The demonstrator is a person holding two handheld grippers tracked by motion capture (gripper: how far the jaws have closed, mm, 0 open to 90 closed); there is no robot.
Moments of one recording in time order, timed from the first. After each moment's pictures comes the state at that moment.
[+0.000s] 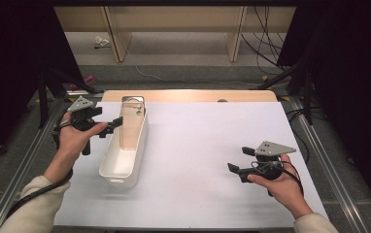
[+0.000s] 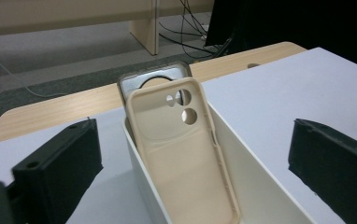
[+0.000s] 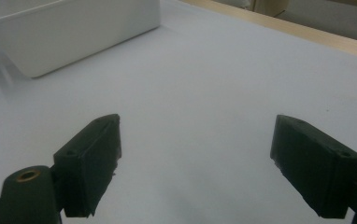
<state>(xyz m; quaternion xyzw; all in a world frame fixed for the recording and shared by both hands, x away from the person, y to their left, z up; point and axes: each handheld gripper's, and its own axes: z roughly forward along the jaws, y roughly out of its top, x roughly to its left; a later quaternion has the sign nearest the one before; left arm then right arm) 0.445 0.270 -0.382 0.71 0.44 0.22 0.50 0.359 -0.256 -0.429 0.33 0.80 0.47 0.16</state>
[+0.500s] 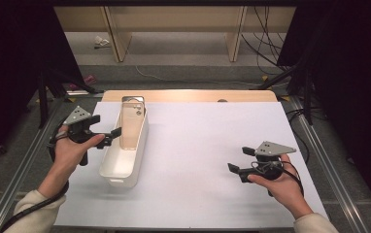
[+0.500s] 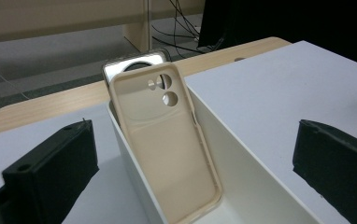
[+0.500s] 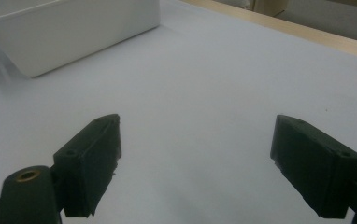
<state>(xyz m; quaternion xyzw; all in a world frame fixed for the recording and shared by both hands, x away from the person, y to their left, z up) 0.415 0.270 -0.389 0.72 0.42 0.23 0.50 0.359 -0.256 -0.429 0.33 0.80 0.47 0.16</state>
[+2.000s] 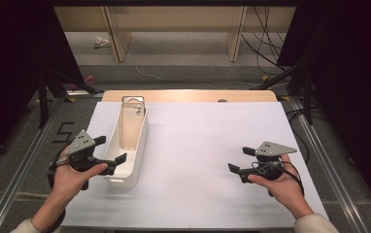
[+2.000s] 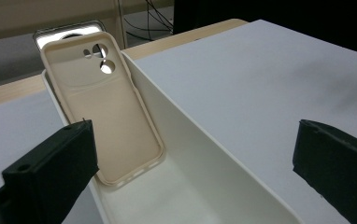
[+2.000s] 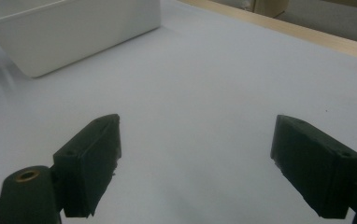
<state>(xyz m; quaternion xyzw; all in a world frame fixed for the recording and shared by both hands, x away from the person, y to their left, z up) 0.352 0.249 -0.405 0.75 0.38 0.21 0.50 0.358 -0.257 -0.428 0.33 0.80 0.47 0.16</state>
